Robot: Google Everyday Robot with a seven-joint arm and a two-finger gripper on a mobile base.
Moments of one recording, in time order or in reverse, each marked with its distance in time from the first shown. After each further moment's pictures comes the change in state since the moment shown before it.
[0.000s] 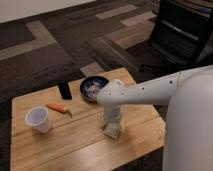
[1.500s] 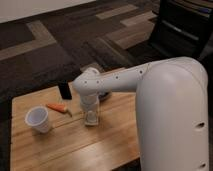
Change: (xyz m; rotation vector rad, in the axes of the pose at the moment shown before) arm -0.030 0.116 -0.025 -0.113 -0.021 -0.363
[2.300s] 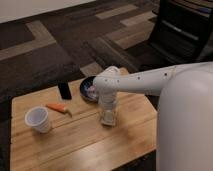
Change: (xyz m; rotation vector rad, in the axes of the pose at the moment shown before) arm 0.030 -0.118 -0.023 0.098 -0.008 0.269
